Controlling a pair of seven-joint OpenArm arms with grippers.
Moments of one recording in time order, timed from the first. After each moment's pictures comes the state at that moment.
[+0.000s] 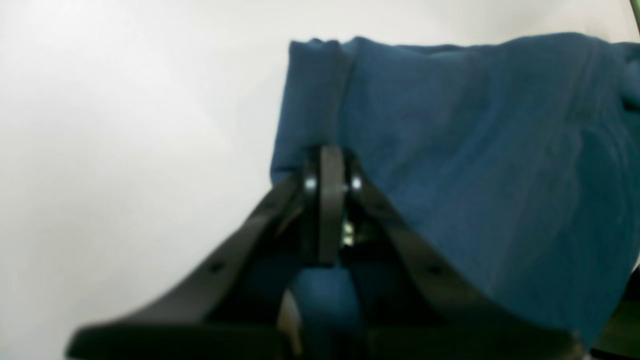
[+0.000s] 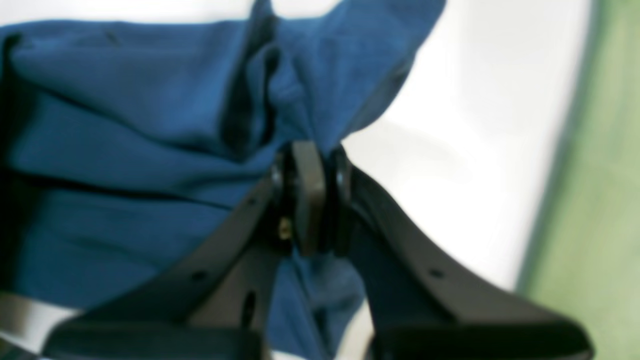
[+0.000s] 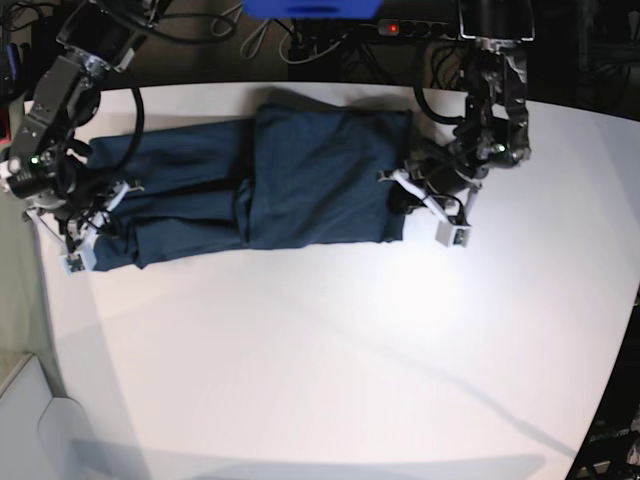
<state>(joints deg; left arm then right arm) 6.6 -4.6 -5.1 83.0 -27.6 -17.9 43.3 0.0 4.1 30.5 105.0 7.3 39.9 -68.9</state>
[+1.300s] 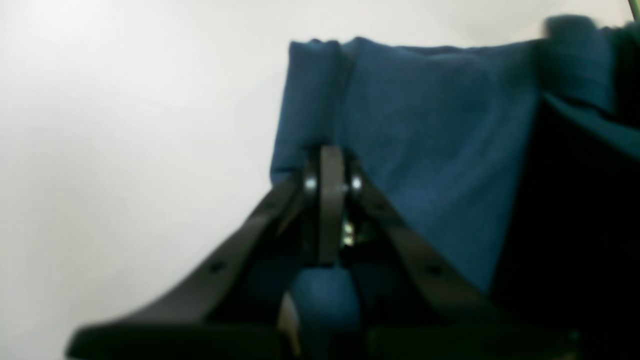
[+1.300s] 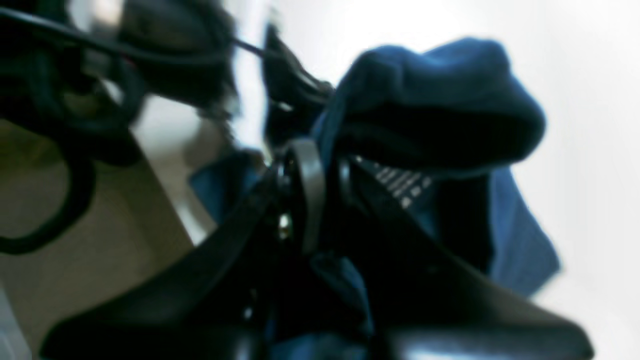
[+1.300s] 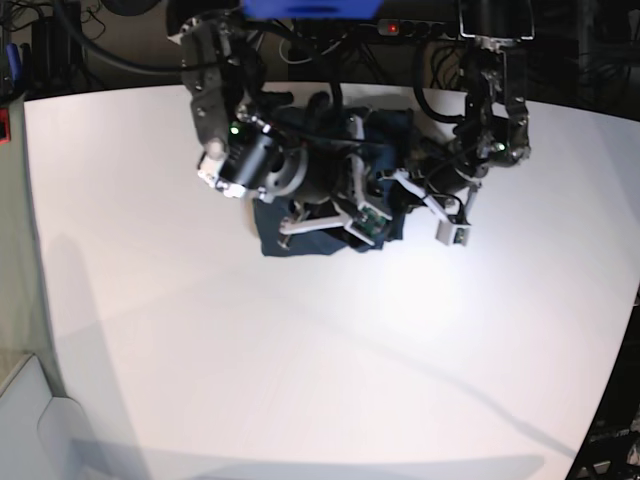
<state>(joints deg) 6.6 -4.5 -5.1 83.1 -27.6 -17.9 43.2 -4.0 -8.5 -20.1 110.7 7.4 39.9 -67.5</state>
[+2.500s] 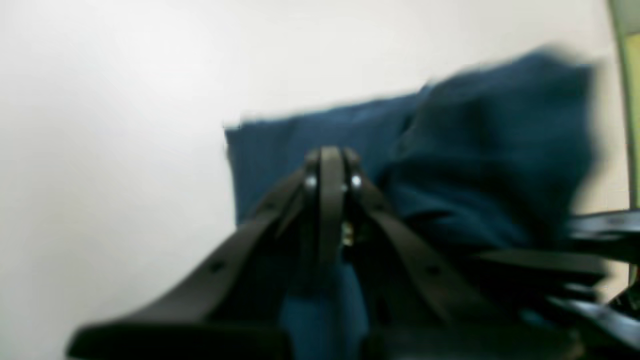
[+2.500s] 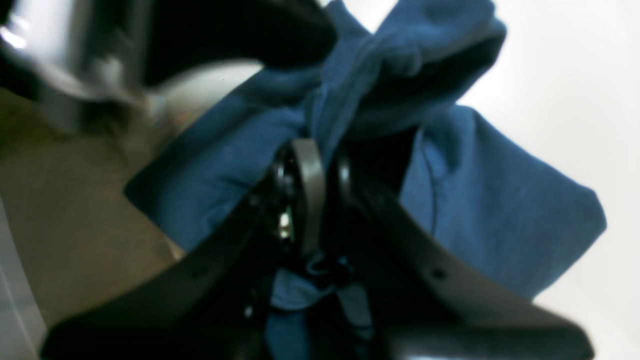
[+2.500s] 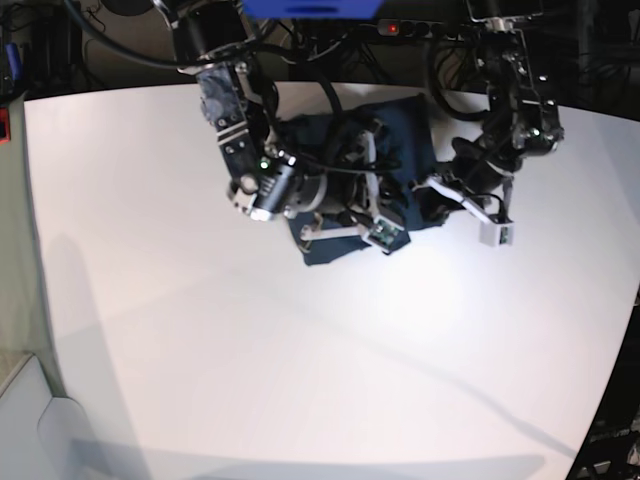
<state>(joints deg) 10.3 -3.8 -14.4 98.3 -34.0 -16.0 48.8 2.0 -8.4 -21.1 96.9 7.2 39.4 -62.6</state>
